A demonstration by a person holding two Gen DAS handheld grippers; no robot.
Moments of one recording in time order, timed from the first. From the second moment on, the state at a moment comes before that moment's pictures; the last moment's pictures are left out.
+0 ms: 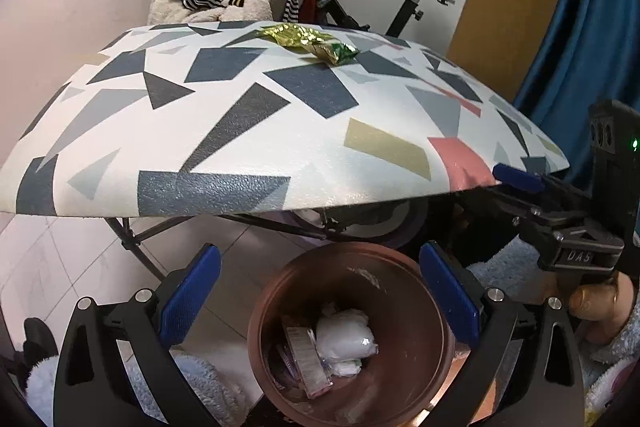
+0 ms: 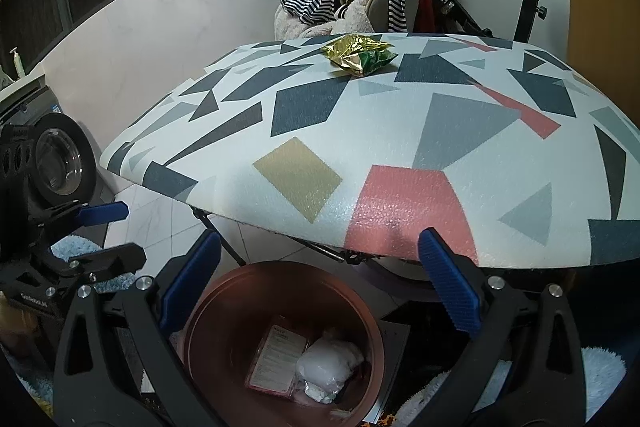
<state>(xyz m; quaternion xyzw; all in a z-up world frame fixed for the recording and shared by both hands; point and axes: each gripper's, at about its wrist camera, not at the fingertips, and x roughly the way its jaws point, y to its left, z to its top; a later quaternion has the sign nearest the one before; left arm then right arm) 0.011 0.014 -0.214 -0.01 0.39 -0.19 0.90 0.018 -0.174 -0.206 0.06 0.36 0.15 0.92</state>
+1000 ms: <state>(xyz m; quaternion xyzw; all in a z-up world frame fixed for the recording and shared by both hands) 0.163 0.083 -0.132 -0.08 0.32 -0.11 0.94 0.270 -0.207 -0.188 0.26 0.45 0.04 0.86</state>
